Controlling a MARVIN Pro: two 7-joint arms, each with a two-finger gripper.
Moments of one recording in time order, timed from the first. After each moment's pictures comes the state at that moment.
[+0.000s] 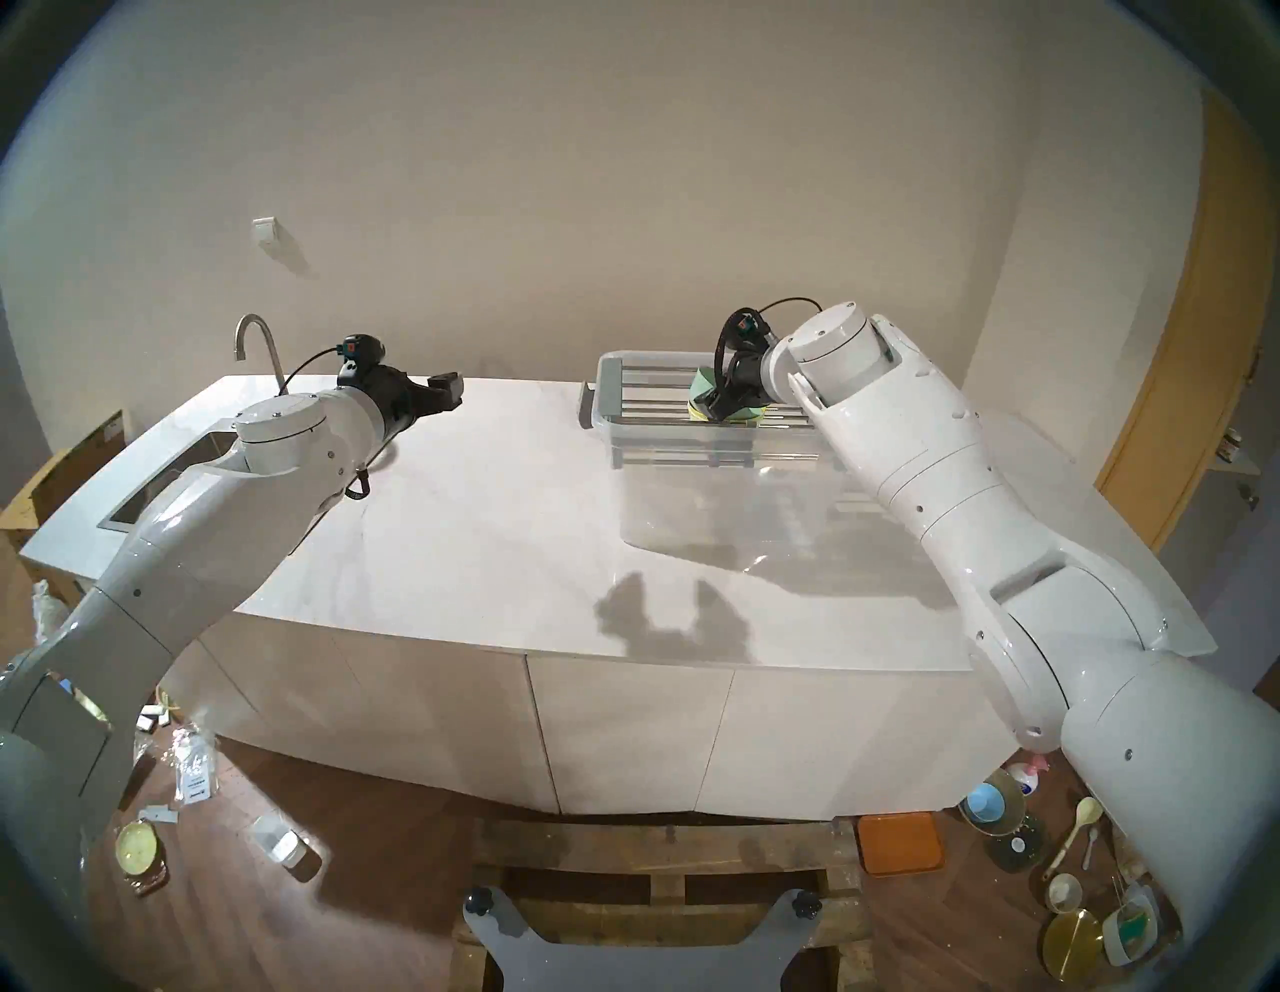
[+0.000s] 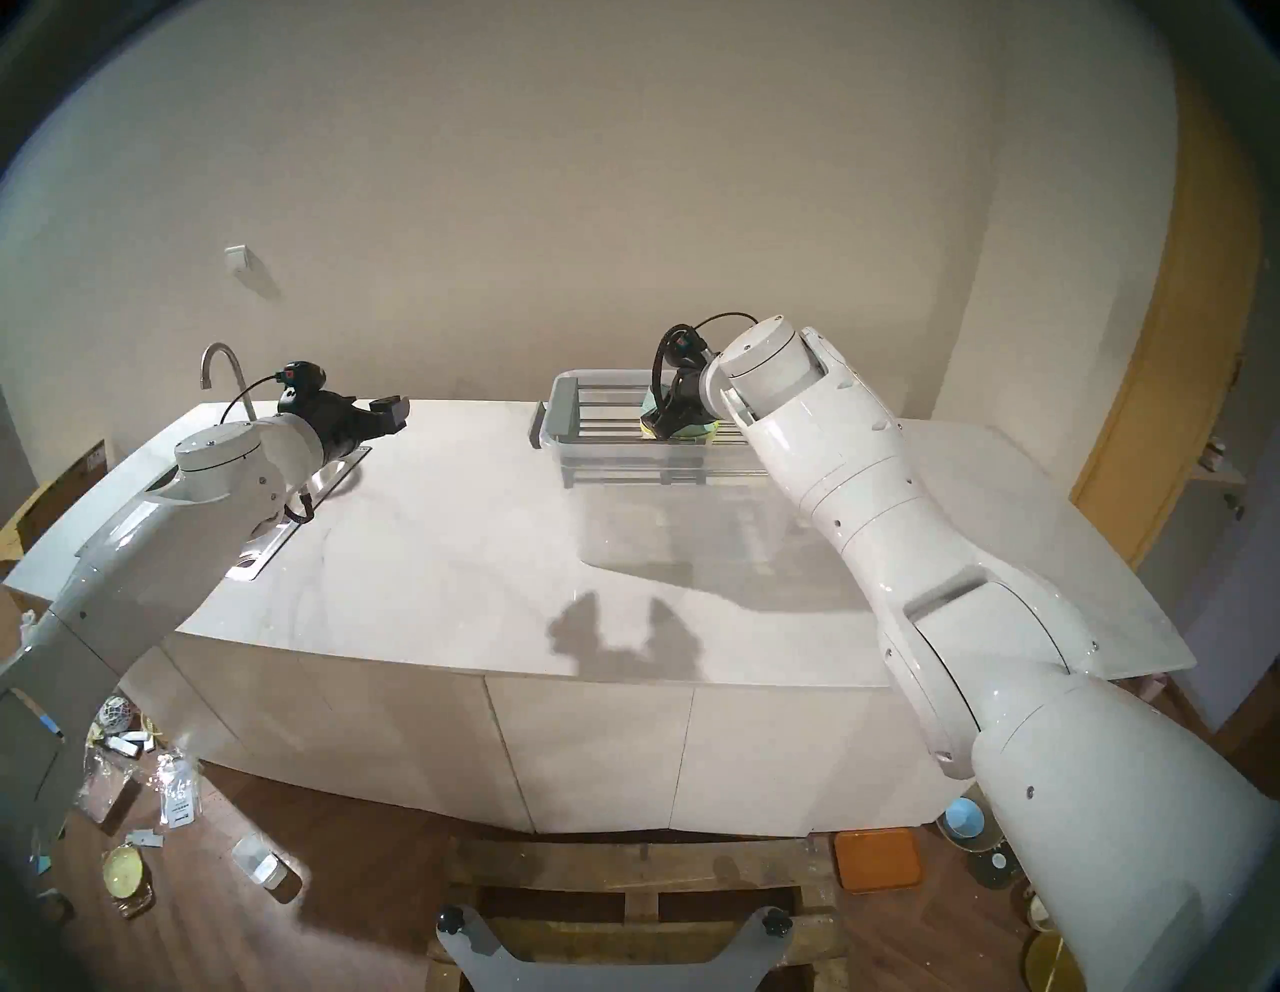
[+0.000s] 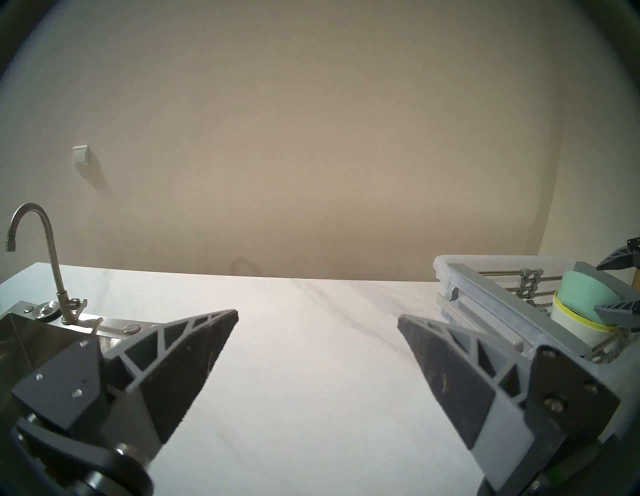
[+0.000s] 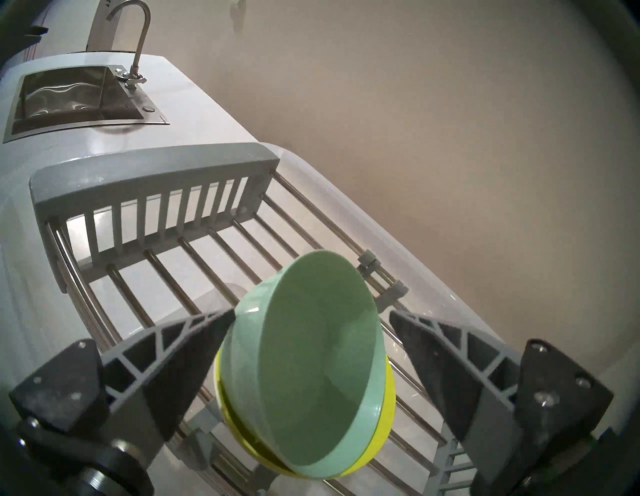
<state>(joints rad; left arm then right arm) 0.84 -0.71 -0.98 -1.44 -1.06 0.23 0.15 -0.48 -1.33 1.04 -0.96 -0.11 0.55 0.52</state>
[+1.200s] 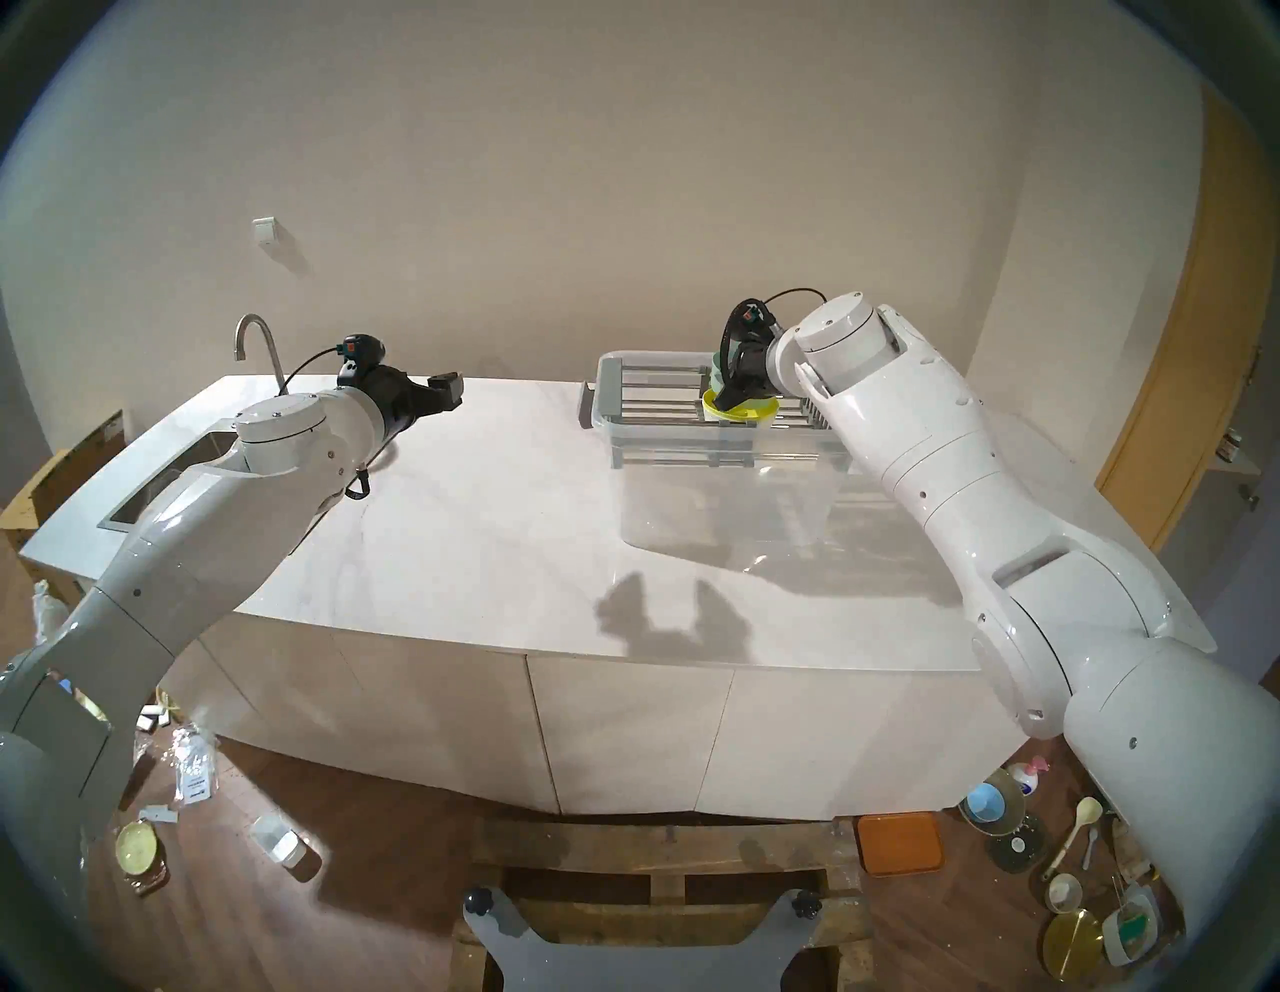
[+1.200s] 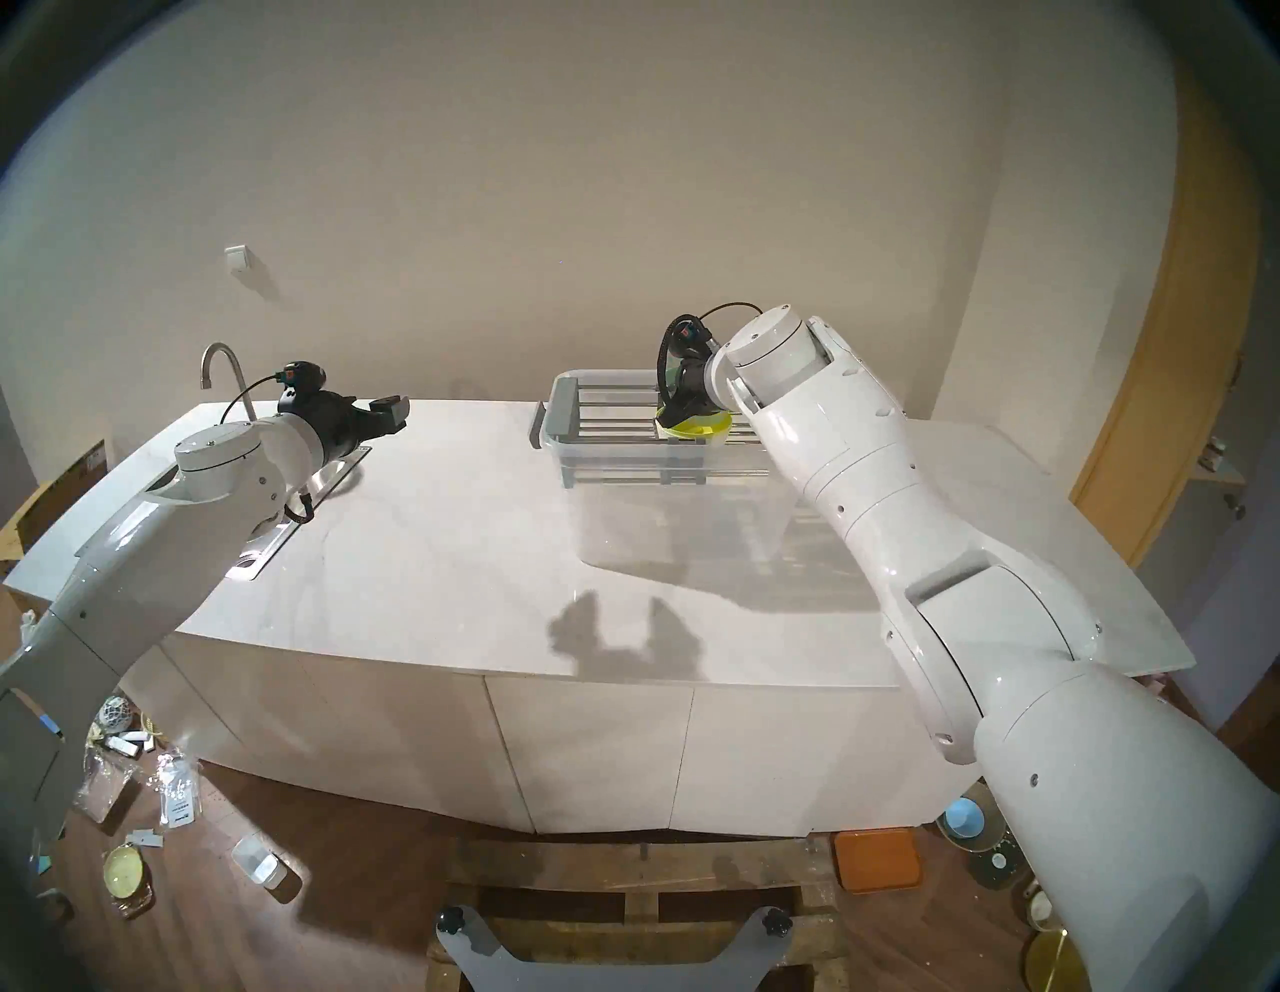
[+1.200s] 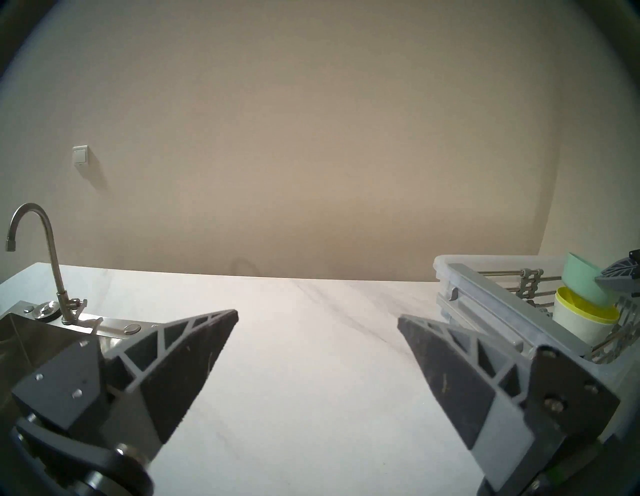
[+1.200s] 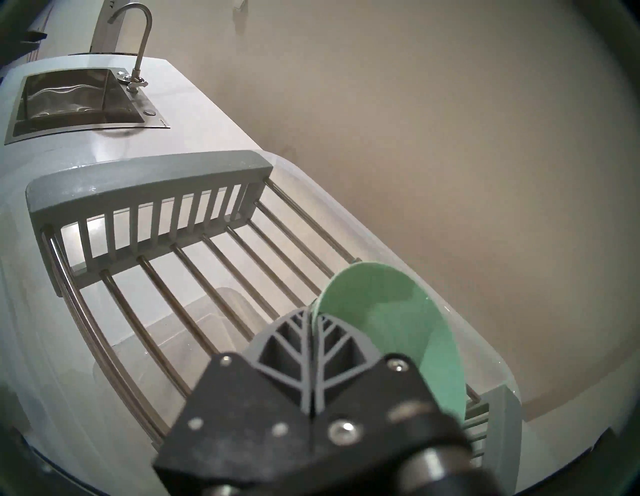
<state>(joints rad) 0.84 -0.71 -0.98 -1.44 -1.06 0.23 0.15 -0.45 -1.33 1.04 -0.92 -0.11 0.52 0.55</state>
